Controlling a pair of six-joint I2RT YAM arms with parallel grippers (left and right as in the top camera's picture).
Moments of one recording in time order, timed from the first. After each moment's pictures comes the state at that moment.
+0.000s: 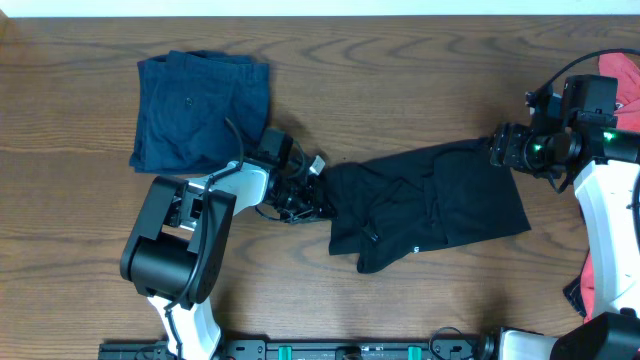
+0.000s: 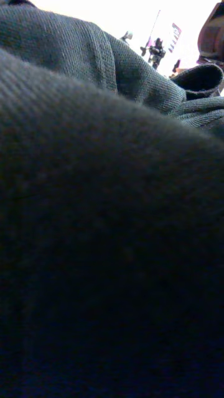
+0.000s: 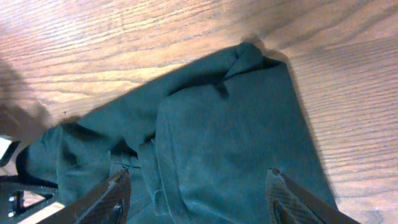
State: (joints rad) left arm -0.33 1.94 0.94 -0.40 0.86 -0.39; right arm -0.17 1.47 1.24 -0.93 -0.25 0.12
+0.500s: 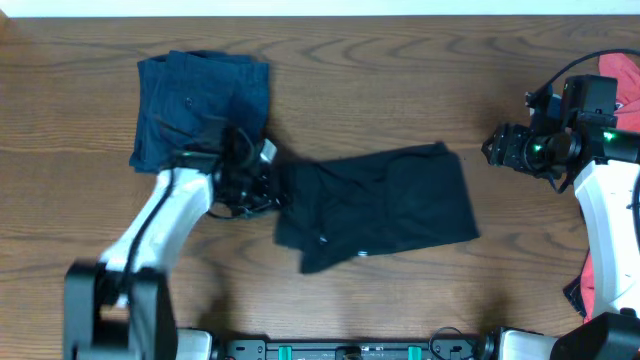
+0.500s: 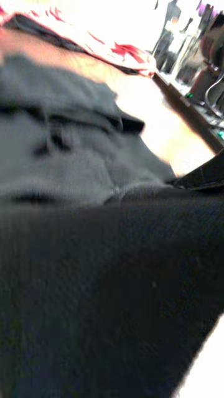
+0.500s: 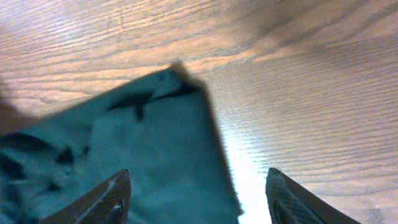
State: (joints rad) left arm -0.13 1.53 0.96 -0.76 0.70 -0.25; right arm -0.17 1.47 1.24 -0.93 -0.25 0.13
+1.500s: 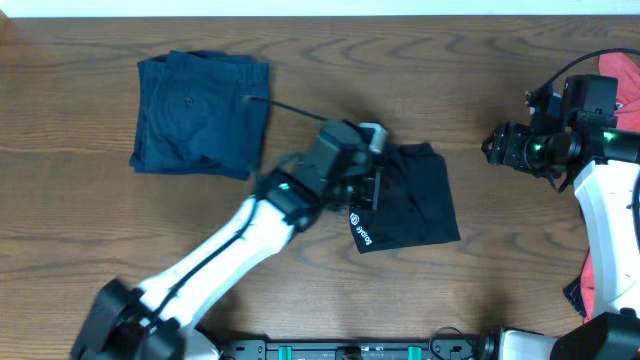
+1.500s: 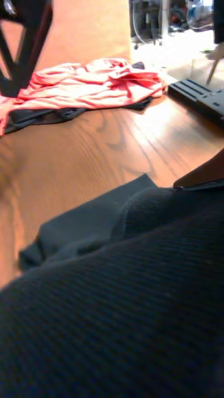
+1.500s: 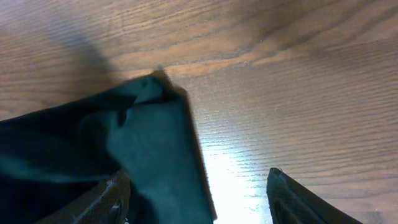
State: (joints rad) left arm -0.71 1.53 1.04 -0.26 0.43 -0.58; right arm -0.17 1.47 1.24 -0.92 -0.25 0.13
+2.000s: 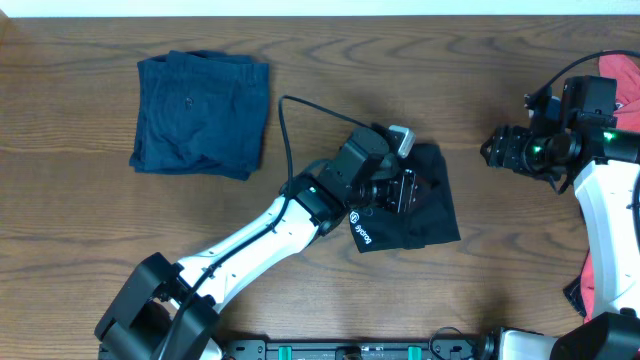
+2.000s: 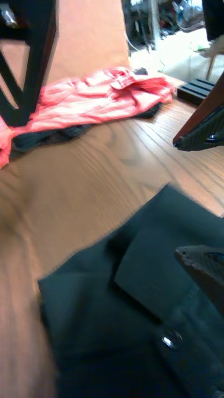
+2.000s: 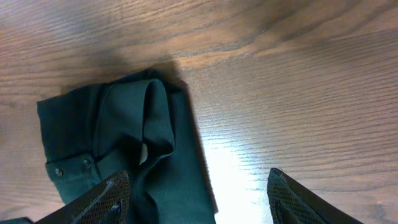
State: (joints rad) left arm -0.78 1.63 1.05 -0.08 0.41 -0.59; right arm -0.17 1.47 1.24 -0.95 -0.27 0.12
